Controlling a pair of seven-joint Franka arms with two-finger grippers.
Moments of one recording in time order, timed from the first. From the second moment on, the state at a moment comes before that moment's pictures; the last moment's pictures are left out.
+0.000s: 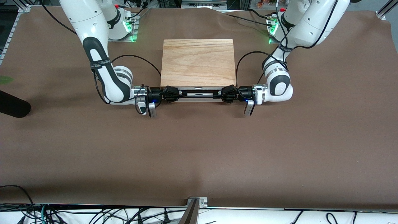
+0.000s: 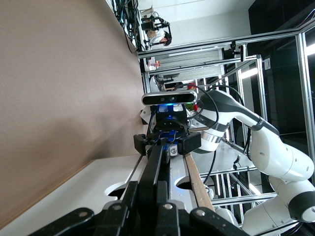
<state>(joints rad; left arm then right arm) -0.15 0.59 -0.22 -2.12 -1.87 1.87 1.34 0.40 0.58 -0.01 -2.02 1.74 1.85 -1.11</state>
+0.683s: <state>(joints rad) -0.15 0.60 -0.22 -2.12 -1.87 1.86 1.30 0.40 0.59 -0.02 -2.00 1.74 1.84 -1.10</state>
